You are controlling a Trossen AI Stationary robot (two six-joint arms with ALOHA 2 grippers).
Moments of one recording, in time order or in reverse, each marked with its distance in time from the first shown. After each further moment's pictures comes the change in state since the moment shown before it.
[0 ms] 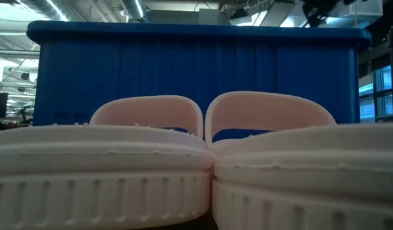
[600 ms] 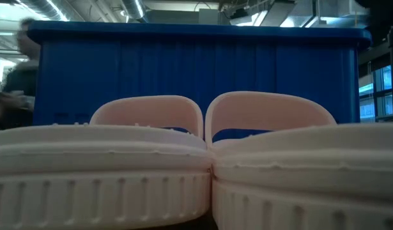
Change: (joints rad) left arm 0.000 0.000 0.000 -0.065 0.001 -0.001; right arm 0.590 0.609 0.461 -0.822 0.434 0.453
